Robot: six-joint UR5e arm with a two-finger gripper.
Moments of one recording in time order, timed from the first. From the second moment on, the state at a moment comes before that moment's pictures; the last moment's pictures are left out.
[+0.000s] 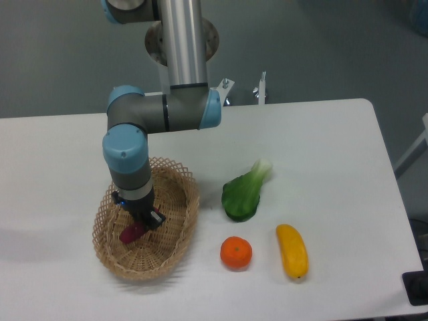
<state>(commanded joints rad) 2.14 -1.95 -1.77 -0.79 1.53 0.83</state>
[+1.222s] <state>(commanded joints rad) 2.76 -1.91 -1.45 -1.03 1.38 1.49</state>
